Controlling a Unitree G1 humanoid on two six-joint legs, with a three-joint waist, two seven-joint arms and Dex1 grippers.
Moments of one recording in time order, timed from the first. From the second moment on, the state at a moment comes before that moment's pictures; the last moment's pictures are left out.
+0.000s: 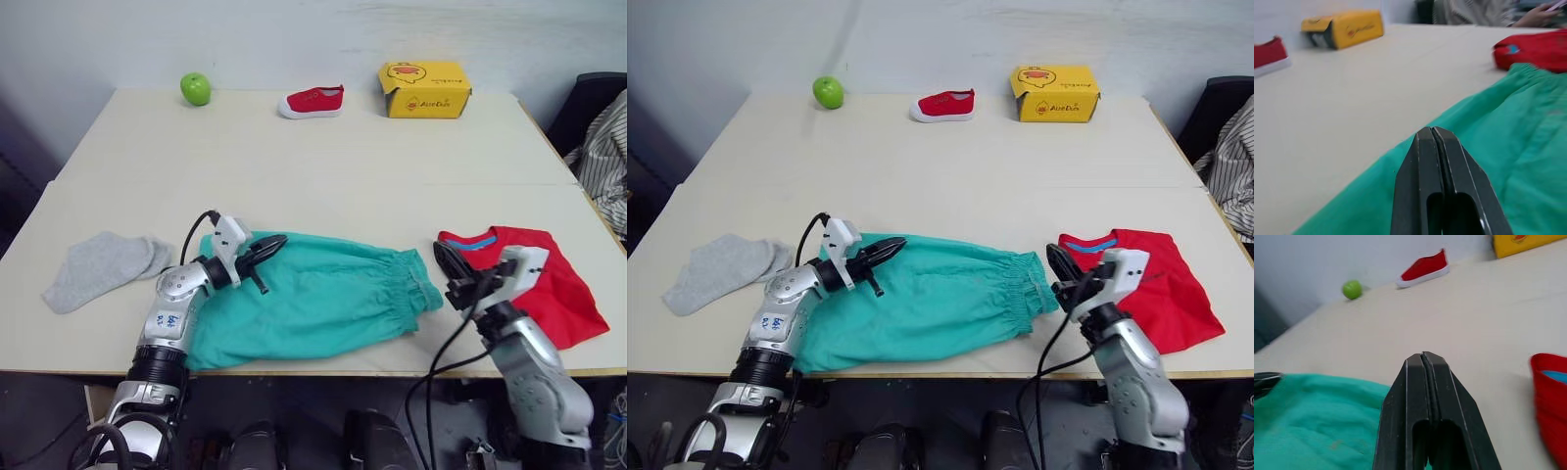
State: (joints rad) left arm -0.47 0.38 -0.02 0.26 -0.30 -0.04 -0.88; right arm 0.08 -0.35 -0.34 -0.44 0.99 0.57 0.32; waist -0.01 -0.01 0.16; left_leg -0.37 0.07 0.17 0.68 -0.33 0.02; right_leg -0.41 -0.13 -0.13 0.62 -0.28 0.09
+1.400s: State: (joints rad) left arm -0.61 0.32 -0.12 0.60 -0.14 -0.14 -1.00; right arm -0.03 -0.16 -0.11 -0.31 1.30 0.58 -0.24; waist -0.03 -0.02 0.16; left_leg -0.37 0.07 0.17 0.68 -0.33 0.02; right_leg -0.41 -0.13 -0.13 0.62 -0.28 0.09
